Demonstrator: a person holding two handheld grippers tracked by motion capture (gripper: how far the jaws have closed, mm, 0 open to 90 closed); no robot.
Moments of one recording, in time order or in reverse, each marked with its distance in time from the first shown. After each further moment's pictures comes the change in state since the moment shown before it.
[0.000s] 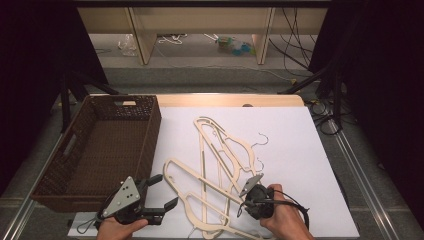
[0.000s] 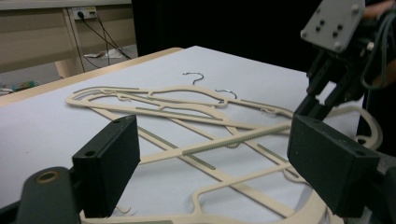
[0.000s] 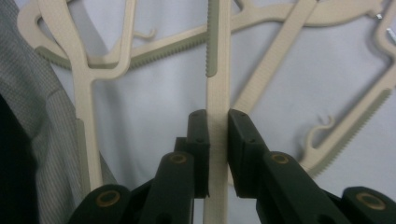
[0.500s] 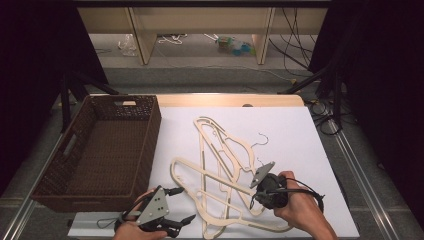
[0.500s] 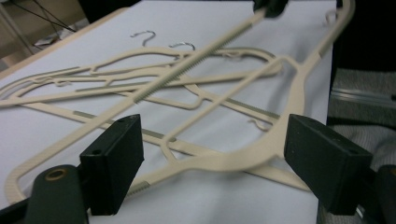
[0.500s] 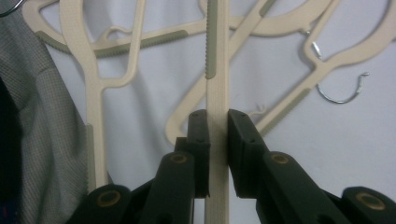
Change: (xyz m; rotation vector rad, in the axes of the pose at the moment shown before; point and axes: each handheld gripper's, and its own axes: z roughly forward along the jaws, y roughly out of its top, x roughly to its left) left arm -0.030 -0.015 0.037 0.218 -0.142 0.185; right arm -0.022 0.001 -0.041 0.002 -0.040 -0.090
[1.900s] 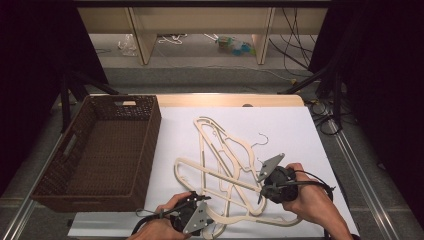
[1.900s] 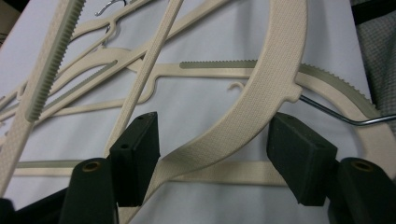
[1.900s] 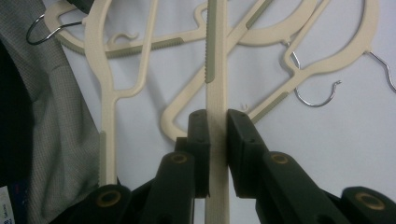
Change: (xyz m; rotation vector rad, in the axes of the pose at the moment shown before) left arm -0.021 0.005 0.072 0.260 -0.069 0.434; right arm -0.013 -0.001 -0.026 -0.026 0.015 -0.035
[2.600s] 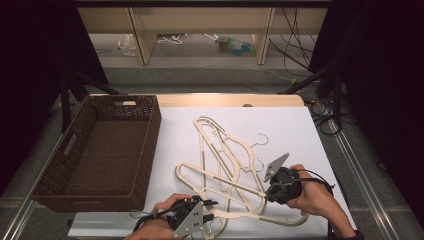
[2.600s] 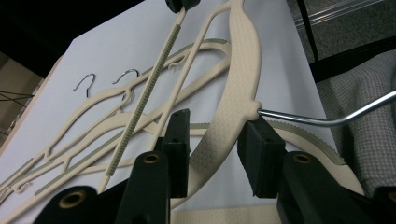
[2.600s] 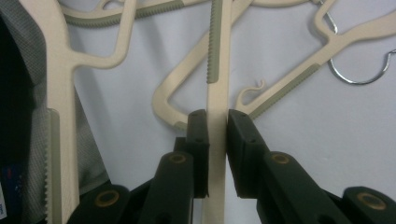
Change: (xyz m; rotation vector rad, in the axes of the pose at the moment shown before) left arm 0.006 0.012 -0.021 -0.206 -0.021 0.053; right arm -0.026 -0.028 0.036 0.007 0.144 0.023
